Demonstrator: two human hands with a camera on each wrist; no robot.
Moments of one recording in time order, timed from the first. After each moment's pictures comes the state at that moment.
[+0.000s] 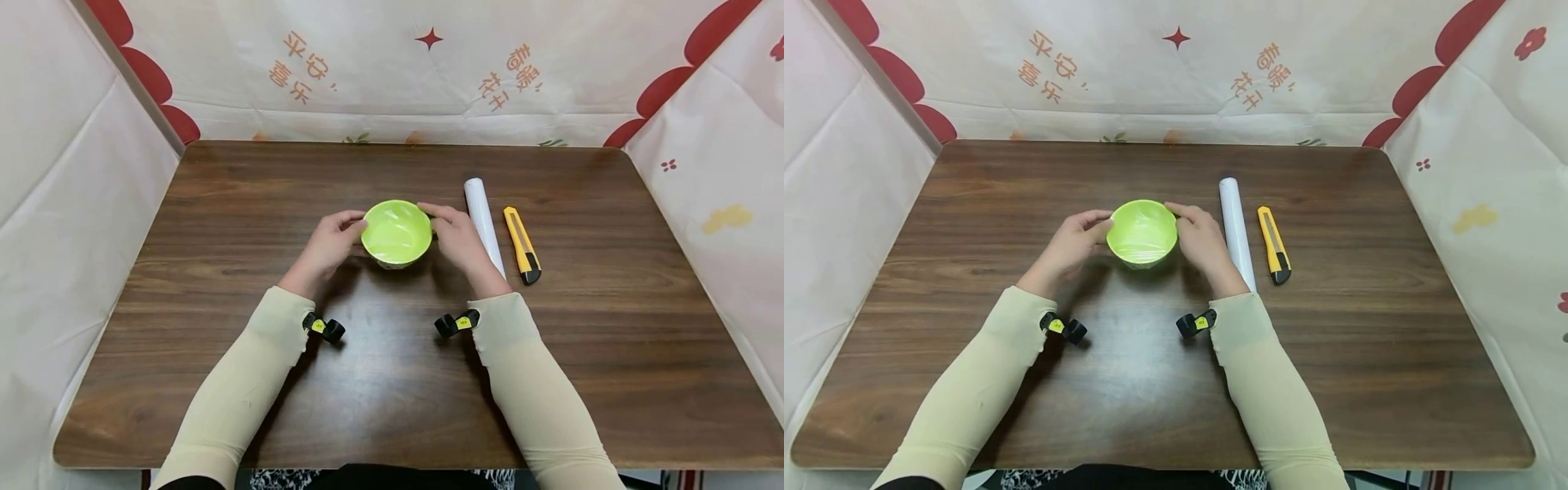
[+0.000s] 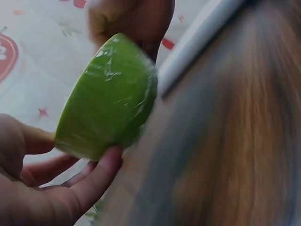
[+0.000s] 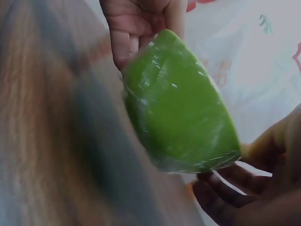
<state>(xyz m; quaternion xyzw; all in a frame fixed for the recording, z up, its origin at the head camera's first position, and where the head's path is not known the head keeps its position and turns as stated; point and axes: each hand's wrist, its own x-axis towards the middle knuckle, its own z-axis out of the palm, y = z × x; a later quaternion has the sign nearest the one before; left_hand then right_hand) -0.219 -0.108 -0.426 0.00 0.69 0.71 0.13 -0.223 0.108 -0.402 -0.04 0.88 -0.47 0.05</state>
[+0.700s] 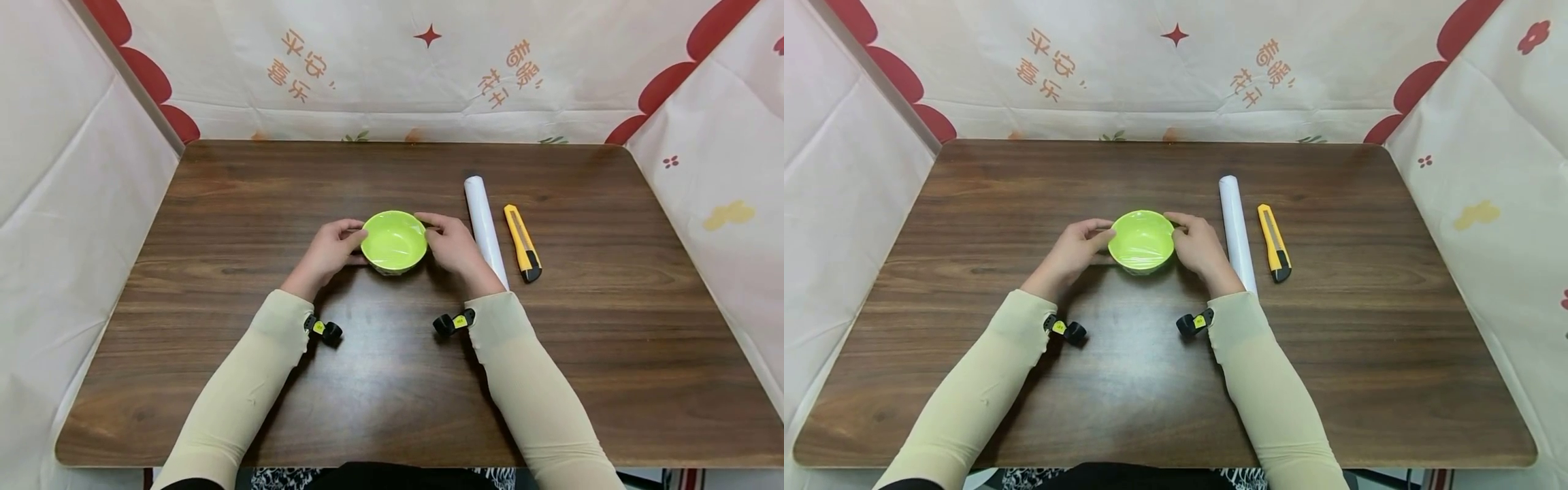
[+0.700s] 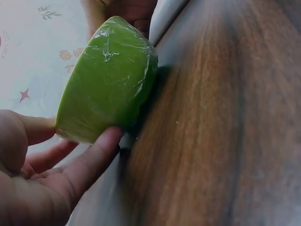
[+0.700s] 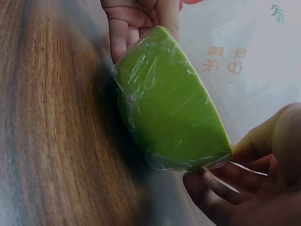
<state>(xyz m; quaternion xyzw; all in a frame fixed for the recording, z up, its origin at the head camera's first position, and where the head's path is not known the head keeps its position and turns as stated) -0.223 -0.114 -0.451 -0.02 0.70 0.69 0.17 -0.230 0.111 -0.428 -0.04 0.90 -0.42 0.09</state>
